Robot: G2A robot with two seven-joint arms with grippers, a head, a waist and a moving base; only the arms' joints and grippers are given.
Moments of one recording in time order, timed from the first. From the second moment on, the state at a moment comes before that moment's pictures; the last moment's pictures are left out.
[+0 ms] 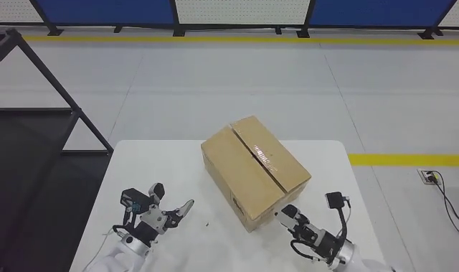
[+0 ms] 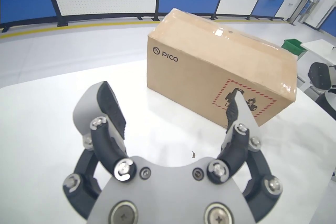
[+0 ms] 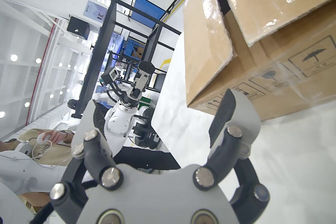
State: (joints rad) left arm 1.38 -1.17 -1.47 -1.76 1.07 -0.33 0.00; right arm -1.39 -1.21 1.45 -1.89 -0.08 -0.23 0.62
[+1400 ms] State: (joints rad) left arm 1.40 -1.17 -1.52 -1.76 1.01 -0.34 0.00; right arm -1.24 -1.24 1.27 -1.75 -0.19 -0.19 0.37
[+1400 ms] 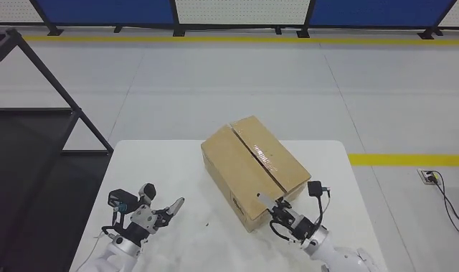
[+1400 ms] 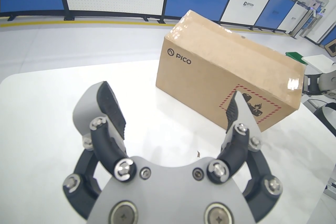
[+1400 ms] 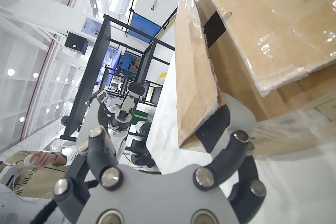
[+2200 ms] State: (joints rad) left arm 1.40 -1.17 -1.53 -1.76 1.00 -0.35 0.00; right arm -1.23 -1.25 1.26 -1.72 -0.18 -0.18 0.35
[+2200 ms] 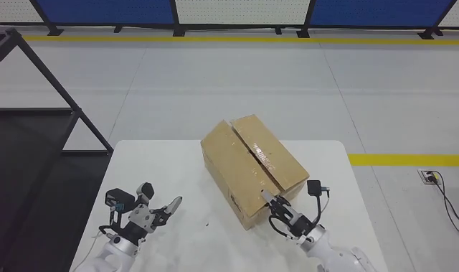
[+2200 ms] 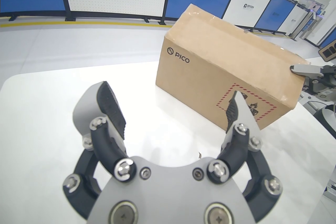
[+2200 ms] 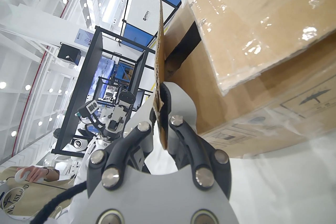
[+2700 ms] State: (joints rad) left arm 1.39 -1.16 -1.60 -1.74 0.94 -0.33 0.00; right arm -1.25 -1.21 1.37 -1.73 -0.09 -0.33 0.65
